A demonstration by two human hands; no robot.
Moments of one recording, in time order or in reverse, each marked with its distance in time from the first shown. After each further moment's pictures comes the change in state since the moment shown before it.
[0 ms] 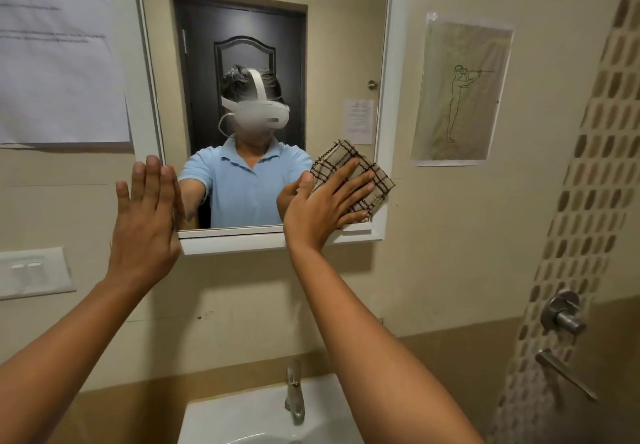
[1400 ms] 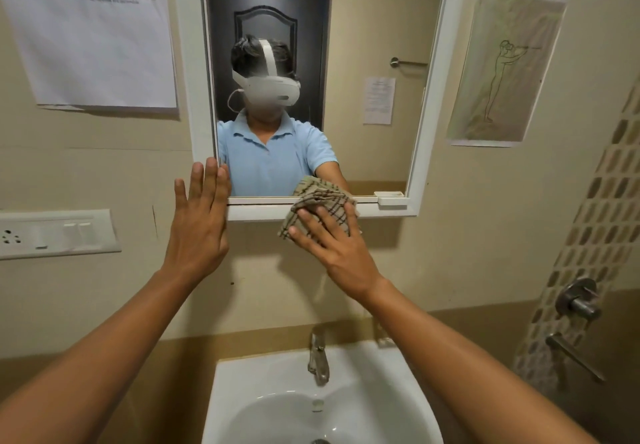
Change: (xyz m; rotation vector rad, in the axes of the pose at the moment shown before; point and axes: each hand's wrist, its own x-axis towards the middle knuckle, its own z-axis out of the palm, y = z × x) left_hand -0.046 0.004 0.009 -0.072 -0.071 0.025; right_hand -0.045 0.120 -0.020 -0.517 -0.274 -1.416
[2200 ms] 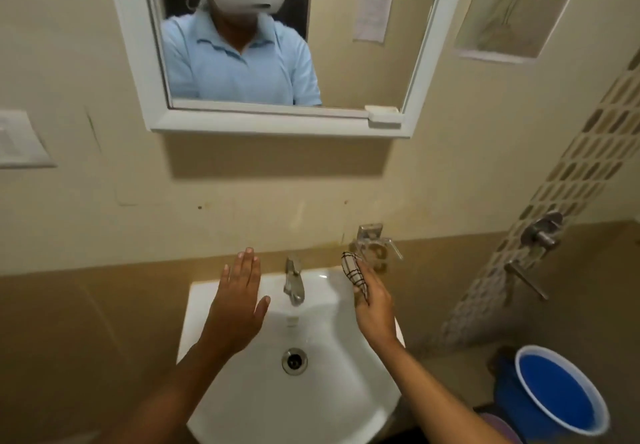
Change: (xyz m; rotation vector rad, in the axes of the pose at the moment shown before) left_hand -0.228 0.112 0.109 -0.205 -0.642 -0.033; right_hand -0.219 -0.088 -0.015 0.809 -0.385 1.216
